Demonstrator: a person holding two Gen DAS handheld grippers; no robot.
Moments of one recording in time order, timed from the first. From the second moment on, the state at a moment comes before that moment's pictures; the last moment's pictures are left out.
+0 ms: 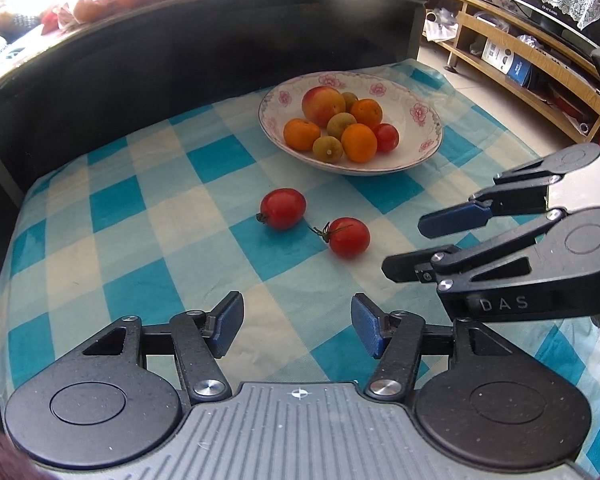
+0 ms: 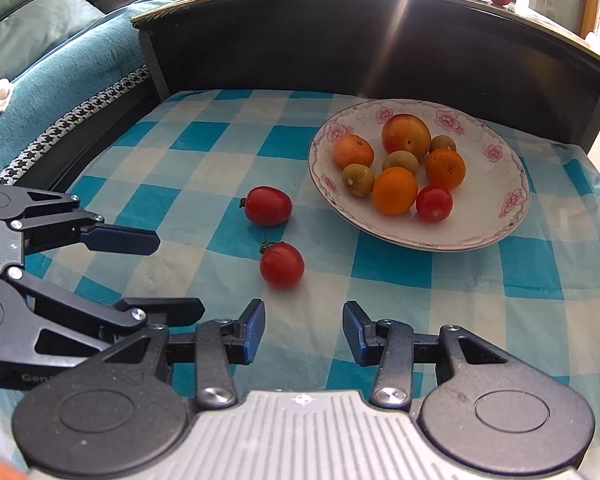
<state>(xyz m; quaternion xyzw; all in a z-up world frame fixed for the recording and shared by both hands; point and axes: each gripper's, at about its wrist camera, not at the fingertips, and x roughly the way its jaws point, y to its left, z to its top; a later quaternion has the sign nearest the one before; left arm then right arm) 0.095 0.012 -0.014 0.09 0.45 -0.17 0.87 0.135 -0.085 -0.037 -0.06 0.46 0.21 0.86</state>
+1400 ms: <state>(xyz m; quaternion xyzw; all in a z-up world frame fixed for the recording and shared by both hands) 0.102 0.022 -0.026 0.08 0.47 -0.17 0.86 0.181 -0.038 -0.050 -0.10 0.48 0.24 0.84</state>
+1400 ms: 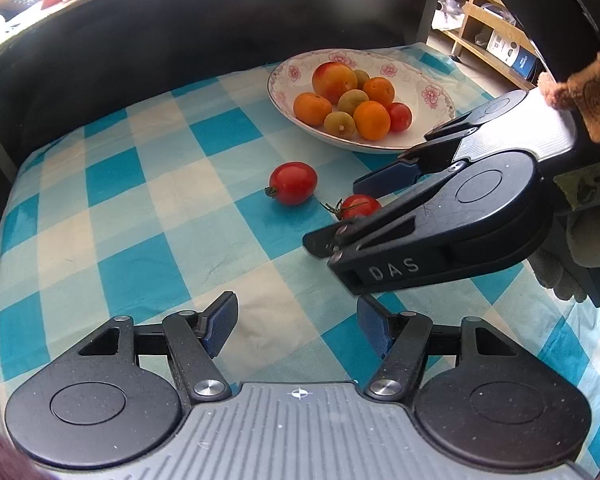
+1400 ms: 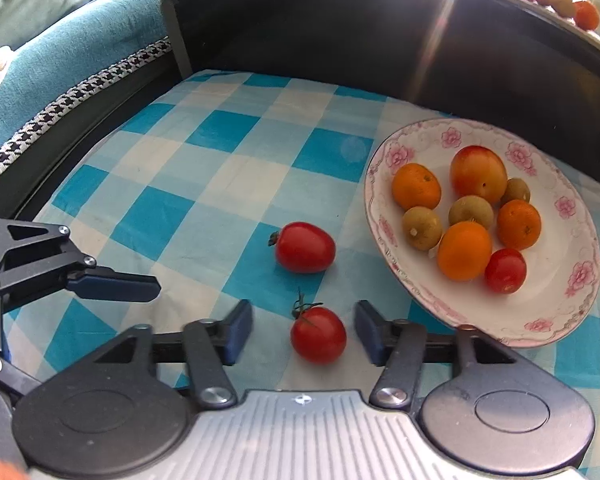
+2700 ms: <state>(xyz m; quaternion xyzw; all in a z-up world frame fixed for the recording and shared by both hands) 0.092 0.024 -0.023 0.09 0.46 -0.17 0.87 0.148 -0.059 -0.042 -0.12 0.49 0.20 0.84</state>
